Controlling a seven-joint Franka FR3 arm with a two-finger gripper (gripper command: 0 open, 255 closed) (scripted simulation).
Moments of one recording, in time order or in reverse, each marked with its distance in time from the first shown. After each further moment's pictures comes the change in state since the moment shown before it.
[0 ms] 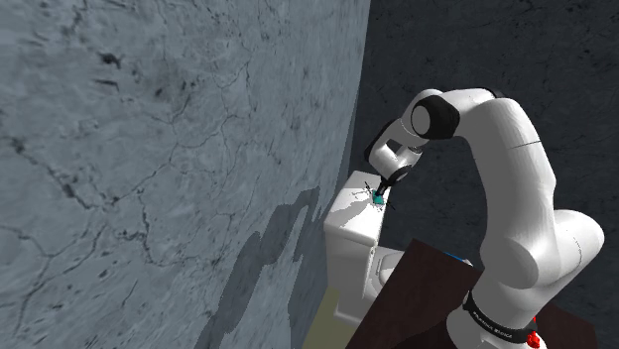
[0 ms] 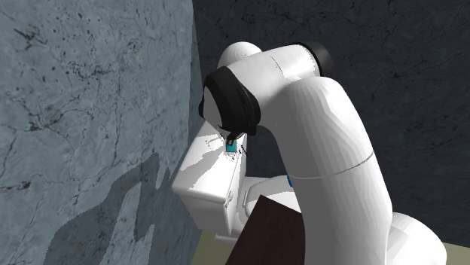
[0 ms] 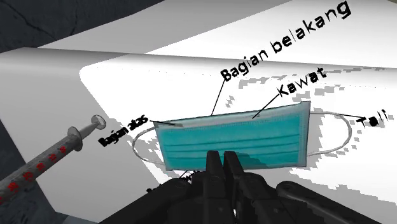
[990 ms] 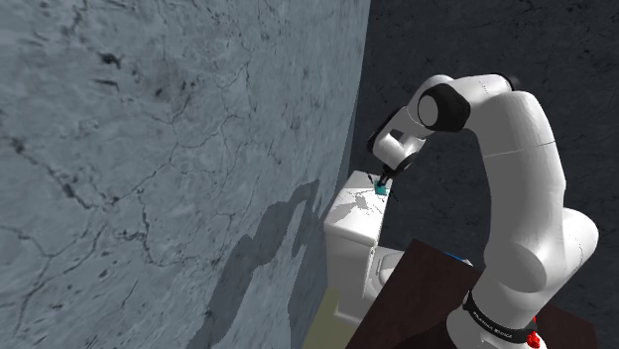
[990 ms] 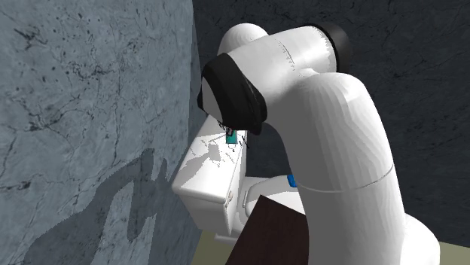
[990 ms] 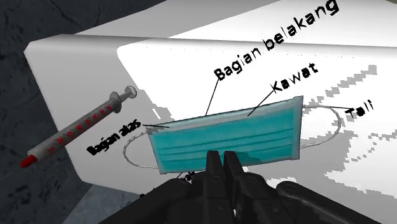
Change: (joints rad) arm 0.089 -0.126 -0.112 -0.076 -0.136 -0.068 0.145
